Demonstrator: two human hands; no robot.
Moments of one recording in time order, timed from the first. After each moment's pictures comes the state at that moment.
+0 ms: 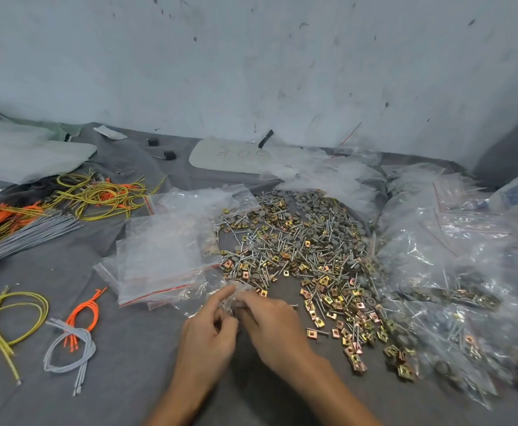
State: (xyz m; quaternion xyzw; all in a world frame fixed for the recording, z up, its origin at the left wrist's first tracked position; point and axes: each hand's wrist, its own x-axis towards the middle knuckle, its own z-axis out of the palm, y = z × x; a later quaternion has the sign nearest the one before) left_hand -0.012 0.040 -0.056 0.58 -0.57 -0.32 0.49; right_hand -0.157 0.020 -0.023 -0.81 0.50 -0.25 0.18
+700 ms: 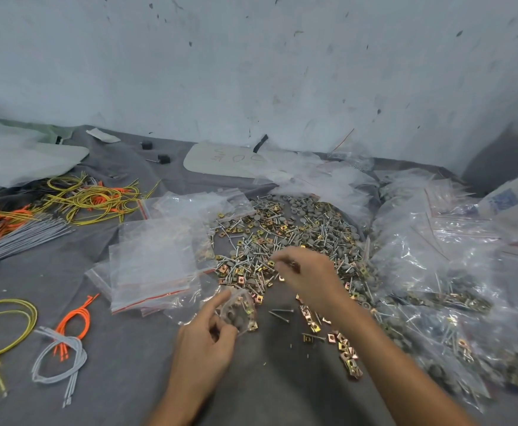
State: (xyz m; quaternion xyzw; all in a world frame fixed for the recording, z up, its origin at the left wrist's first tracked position) left_hand -0.015 0.042 -0.052 0.59 -0.56 -0.31 0.48; right_hand -0.220 -0.046 0.016 -0.78 0.53 -0.30 0.16
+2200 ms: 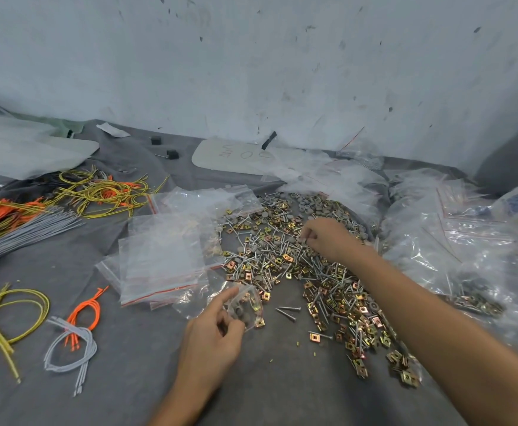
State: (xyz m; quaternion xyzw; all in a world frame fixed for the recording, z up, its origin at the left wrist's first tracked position) left_hand -0.015 0.041 -0.052 0.60 -0.56 -0.30 0.48; right_hand -0.255 -0.153 0.028 -0.79 0.60 -0.05 0.08
